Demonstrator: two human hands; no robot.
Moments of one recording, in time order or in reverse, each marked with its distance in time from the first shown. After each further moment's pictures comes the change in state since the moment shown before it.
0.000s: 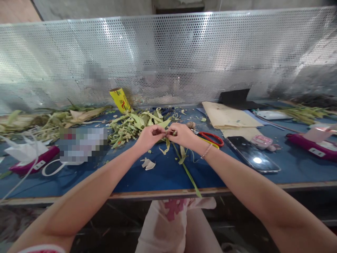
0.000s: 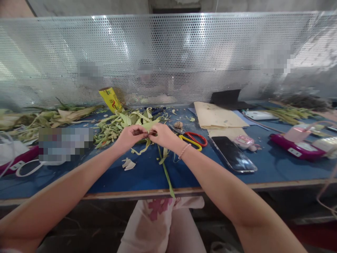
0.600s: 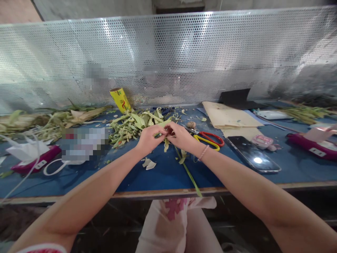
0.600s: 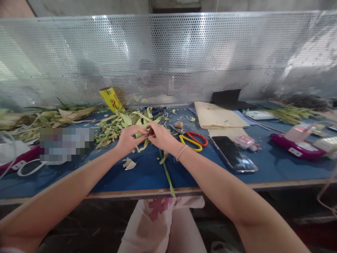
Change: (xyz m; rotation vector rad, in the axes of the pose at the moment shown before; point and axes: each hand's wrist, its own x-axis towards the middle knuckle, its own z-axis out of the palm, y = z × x) left_hand -0.004 0.001 -0.001 0.420 0.114 0.384; right_hand -0.004 0.000 0.011 0.109 0.058 -0.083
